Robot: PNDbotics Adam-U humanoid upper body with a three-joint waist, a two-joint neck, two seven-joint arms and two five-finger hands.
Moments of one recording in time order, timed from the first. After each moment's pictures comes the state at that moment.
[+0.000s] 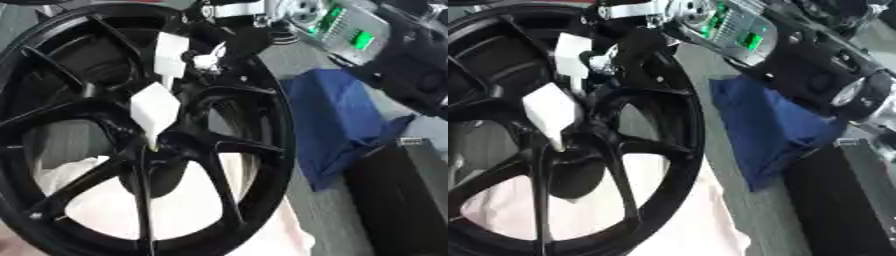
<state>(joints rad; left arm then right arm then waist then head) -0.27 0.45 -0.05 -1.98 0.14 -0.05 0.37 -0.78 -1.08 0.43 -1.82 0.09 0.14 0.56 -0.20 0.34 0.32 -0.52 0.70</state>
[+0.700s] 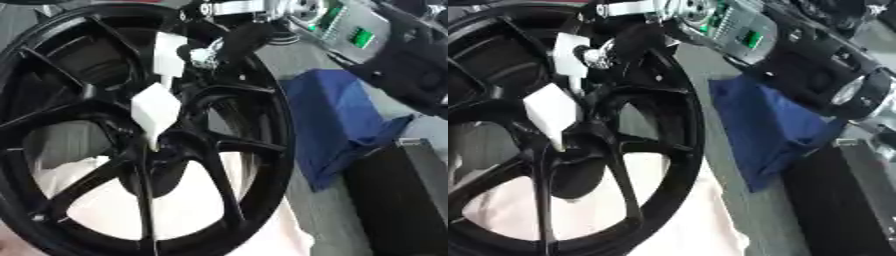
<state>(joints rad) -0.26 0.44 -0.05 -1.98 0.14 -0.04 0.36 -0.80 -1.08 0.43 -1.82 0.11 0.14 0.56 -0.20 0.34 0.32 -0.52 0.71</state>
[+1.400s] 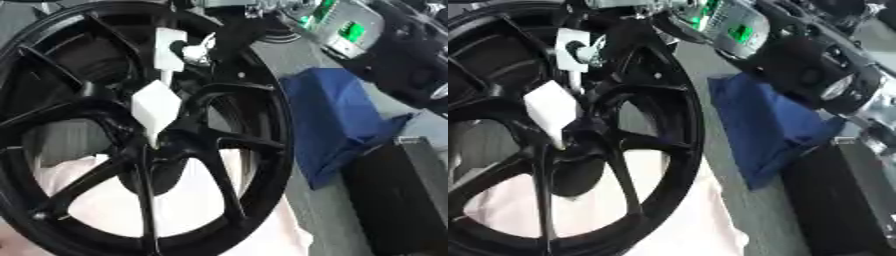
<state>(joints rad) -0.26 0.44 -0.05 -1.98 0.14 -0.04 0.36 -0.83 -1.05 0.44 -1.82 0.21 0.13 0.57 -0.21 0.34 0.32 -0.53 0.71</state>
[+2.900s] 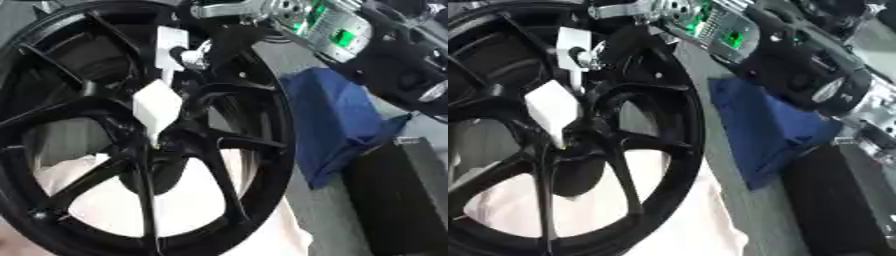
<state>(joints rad) -0.26 0.43 -0.05 -1.98 0.14 -0.04 0.35 -0.81 -1.03 0.46 -1.78 0.24 0.14 0.60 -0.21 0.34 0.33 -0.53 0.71</state>
